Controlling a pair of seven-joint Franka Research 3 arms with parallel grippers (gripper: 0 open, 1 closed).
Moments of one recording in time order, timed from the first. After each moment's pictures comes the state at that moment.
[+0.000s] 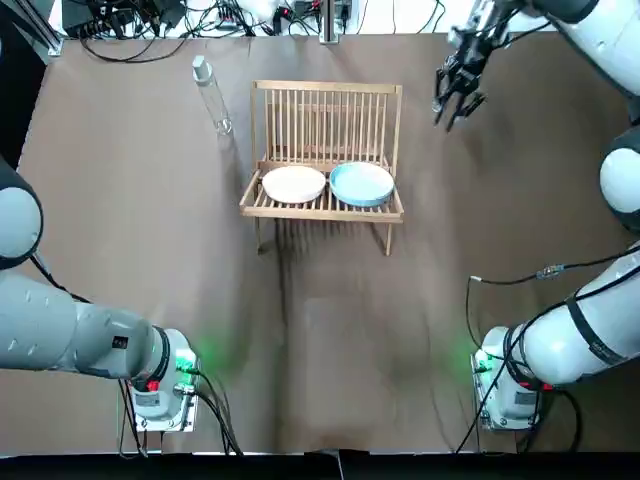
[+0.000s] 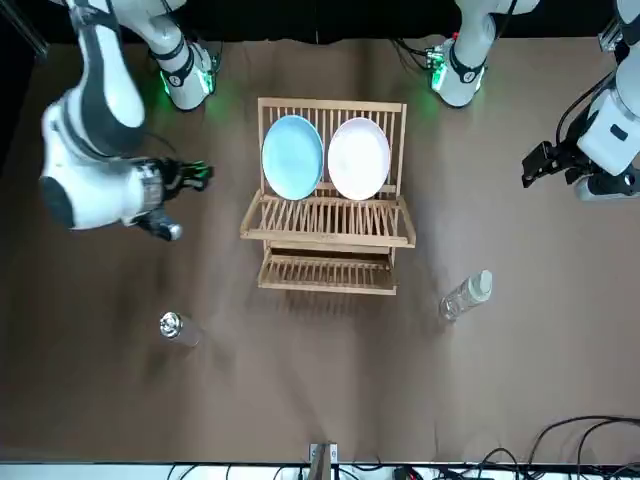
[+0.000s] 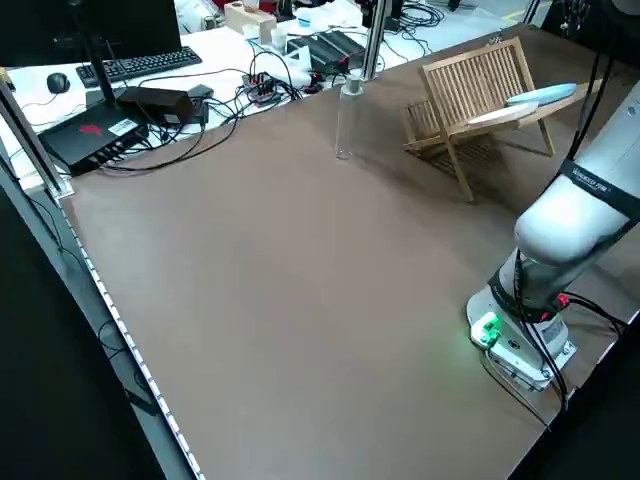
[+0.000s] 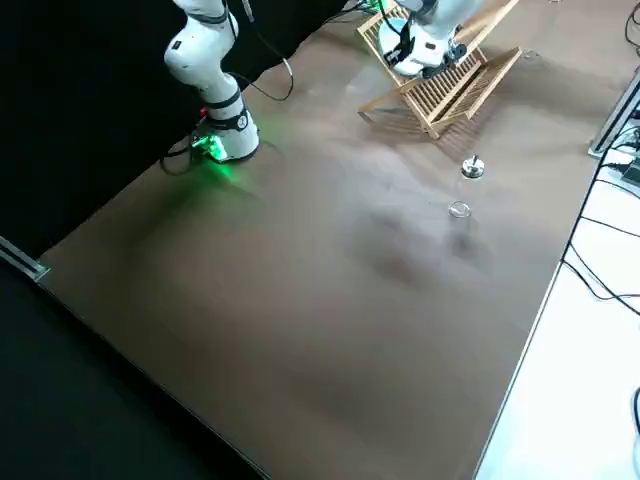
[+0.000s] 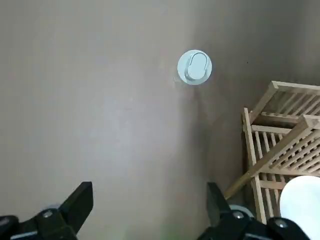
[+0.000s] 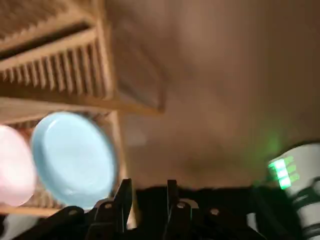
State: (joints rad) left arm -0.13 -0.03 0.03 -1.64 -0.01 1.60 -0.15; right arm 0.25 0.20 -0.08 -1.76 0.46 1.43 0.42
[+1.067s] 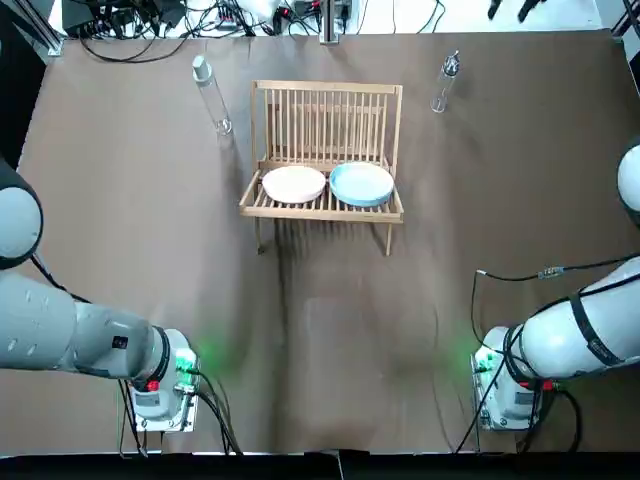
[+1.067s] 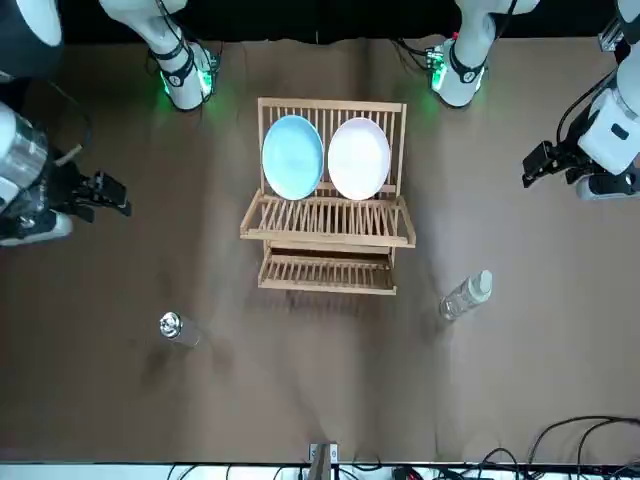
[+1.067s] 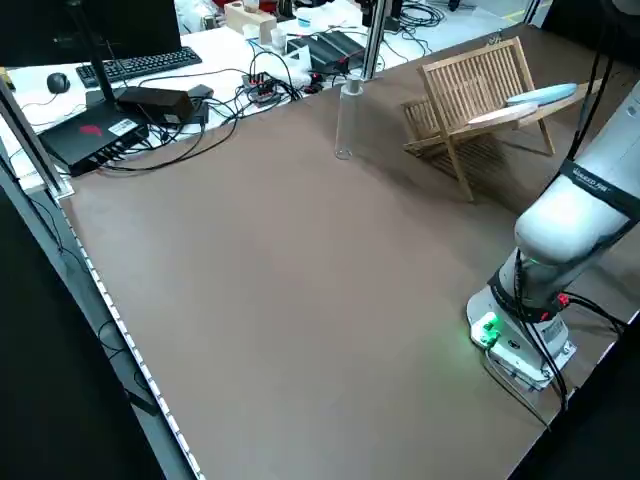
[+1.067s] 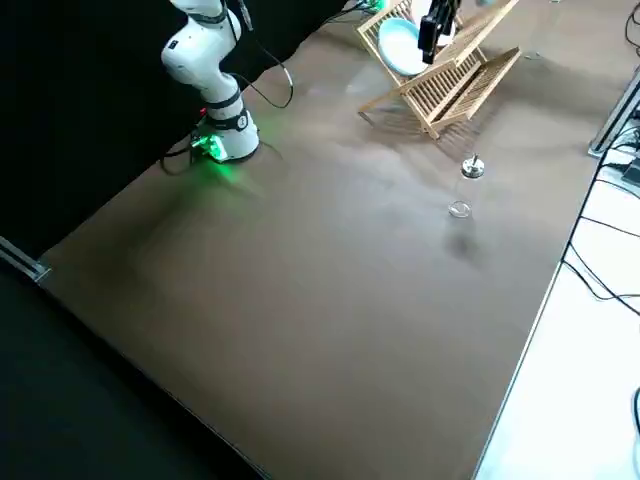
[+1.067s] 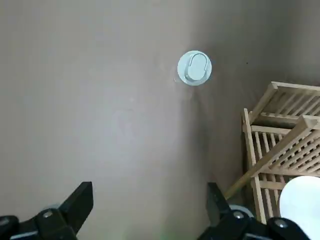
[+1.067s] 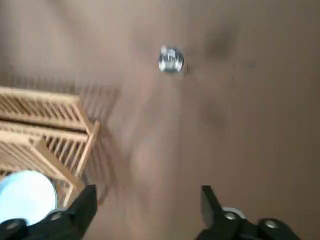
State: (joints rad) left arm -0.13 -0.03 0.03 -1.64 0.00 1.60 -0.15; right arm 0.15 0.13 -0.07 -1.46 0.14 1.60 0.01
